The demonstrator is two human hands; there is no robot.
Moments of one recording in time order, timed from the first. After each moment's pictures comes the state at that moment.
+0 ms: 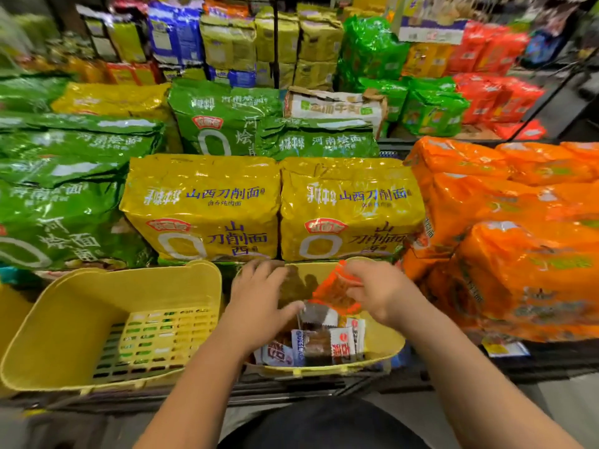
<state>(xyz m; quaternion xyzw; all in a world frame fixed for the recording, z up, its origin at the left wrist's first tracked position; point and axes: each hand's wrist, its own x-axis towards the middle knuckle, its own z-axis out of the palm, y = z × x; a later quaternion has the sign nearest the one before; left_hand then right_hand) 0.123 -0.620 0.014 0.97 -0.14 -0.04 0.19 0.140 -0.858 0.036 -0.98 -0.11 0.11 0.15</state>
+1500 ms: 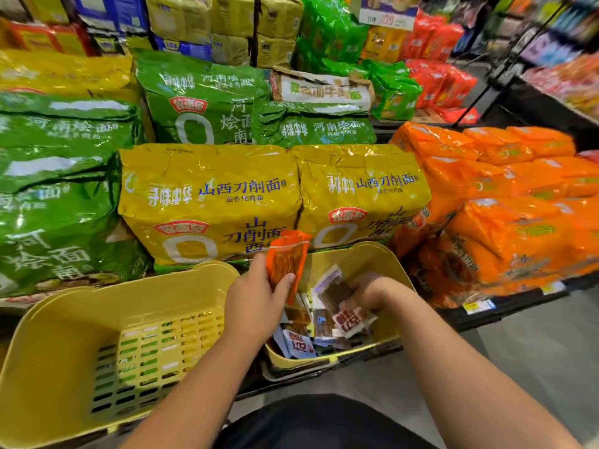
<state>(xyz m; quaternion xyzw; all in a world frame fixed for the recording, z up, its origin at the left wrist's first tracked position) 0.136 -0.573 -0.011 0.90 -0.06 0.03 0.43 0.158 -0.814 -0.013 -0.90 0.17 0.40 0.09</state>
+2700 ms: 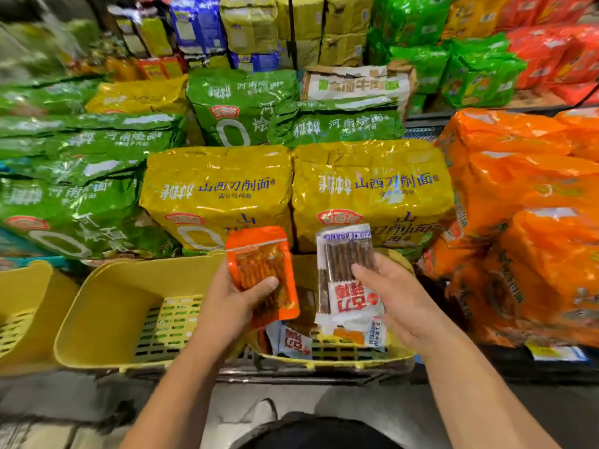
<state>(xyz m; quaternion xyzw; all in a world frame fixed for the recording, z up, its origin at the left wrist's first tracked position) 0.104 -0.589 0.018 0.72 0.10 -0.01 0.69 0.118 -0.845 0.025 -0.61 0.06 0.22 0.76</state>
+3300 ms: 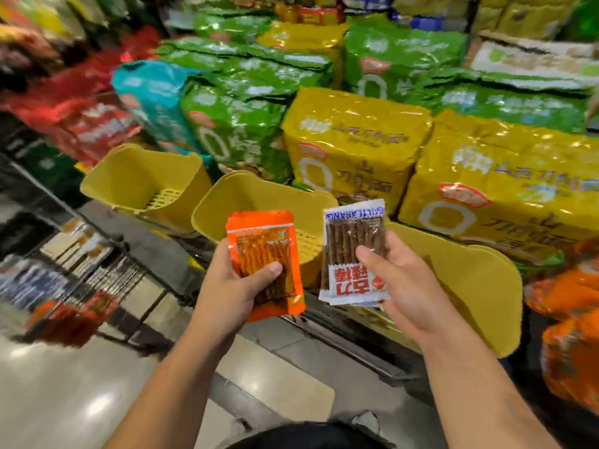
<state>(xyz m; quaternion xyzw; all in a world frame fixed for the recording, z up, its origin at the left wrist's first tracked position) -0.044 -0.554 0.052 0.67 0.27 0.15 0.67 0.077 -0.758 0.047 -0.56 -0.07 0.33 0.76</state>
